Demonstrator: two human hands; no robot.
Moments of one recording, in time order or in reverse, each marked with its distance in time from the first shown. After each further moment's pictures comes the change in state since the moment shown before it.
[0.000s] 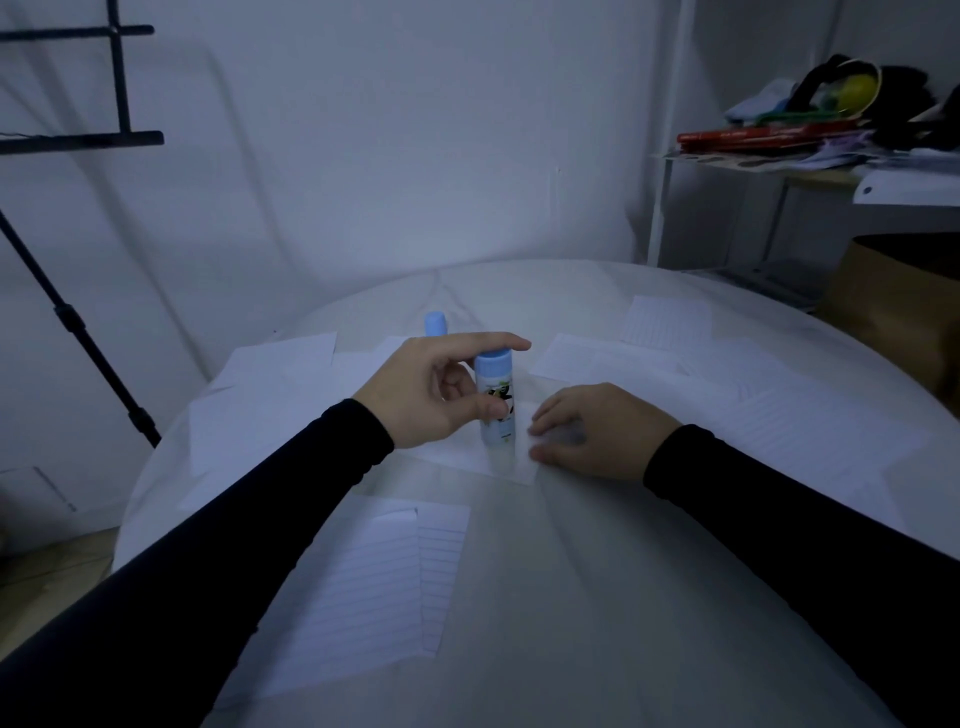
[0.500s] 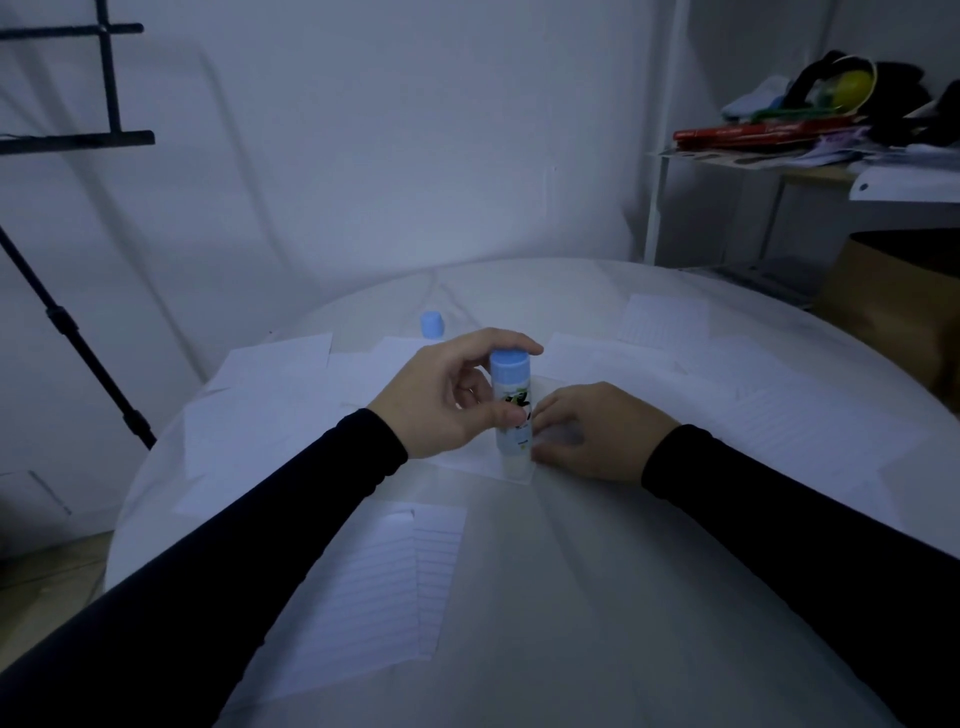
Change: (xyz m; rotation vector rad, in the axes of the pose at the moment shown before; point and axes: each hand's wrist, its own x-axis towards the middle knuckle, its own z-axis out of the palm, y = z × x) left_hand 0.003 0.004 0.013 -0.083 -0.002 0.030; right_hand 0.000 0.002 0.001 -0.026 0.002 -0.047
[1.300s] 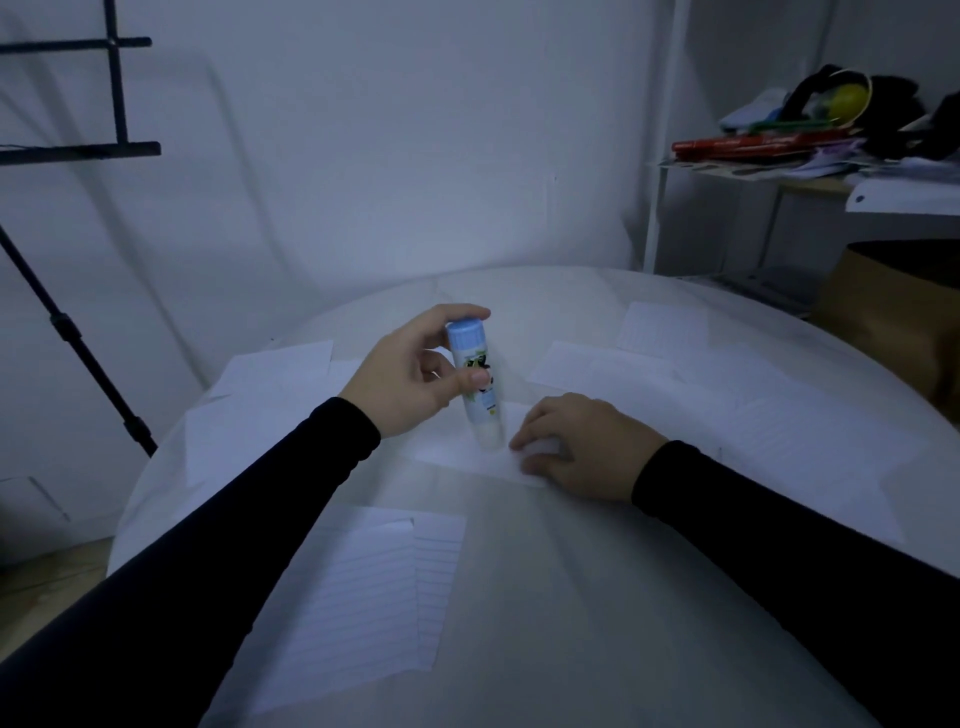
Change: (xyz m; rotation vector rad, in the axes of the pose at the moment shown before) left_hand 0.008 -0.016 -0.024 -0.018 0.152 -0.106; right_hand 0.000 -0.010 0.004 -0.053 -0.044 -0.058
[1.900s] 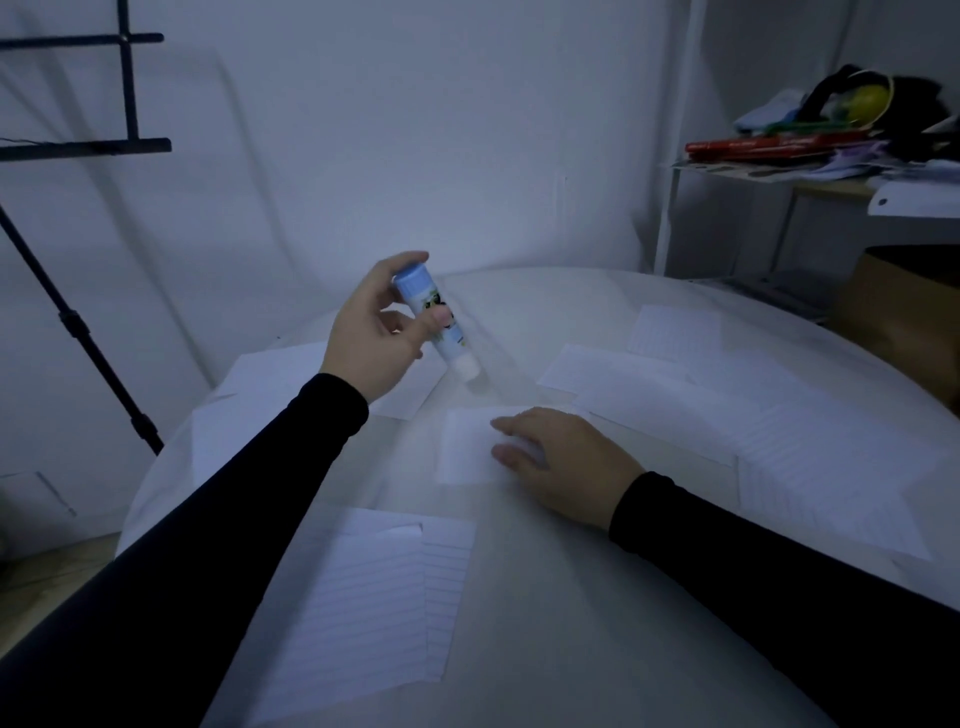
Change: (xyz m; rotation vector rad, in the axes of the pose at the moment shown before) left_hand 0.020 -0.013 -0.024 -0.029 0.384 -0.009; right_hand 0.008 -0.023 0.024 0.140 0.167 0.010
